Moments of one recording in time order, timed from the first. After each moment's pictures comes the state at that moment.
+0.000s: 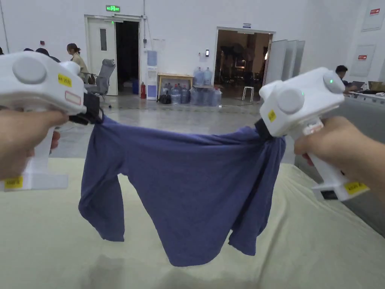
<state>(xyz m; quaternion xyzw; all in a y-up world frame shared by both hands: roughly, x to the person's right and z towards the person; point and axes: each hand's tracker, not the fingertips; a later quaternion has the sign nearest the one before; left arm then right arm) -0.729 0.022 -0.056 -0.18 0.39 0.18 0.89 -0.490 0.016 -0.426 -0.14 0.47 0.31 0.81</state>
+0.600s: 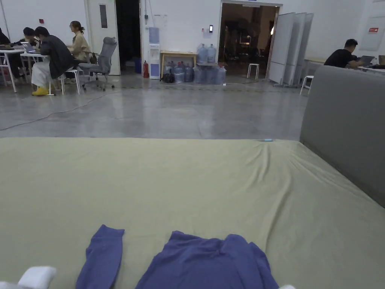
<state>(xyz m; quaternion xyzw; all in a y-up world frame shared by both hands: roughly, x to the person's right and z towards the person) -0.567 -0.286 0.073 -0.40 0.32 0.31 0.81 -0.285 -0.302 -0.315 -0.32 0.56 0.36 0.67</state>
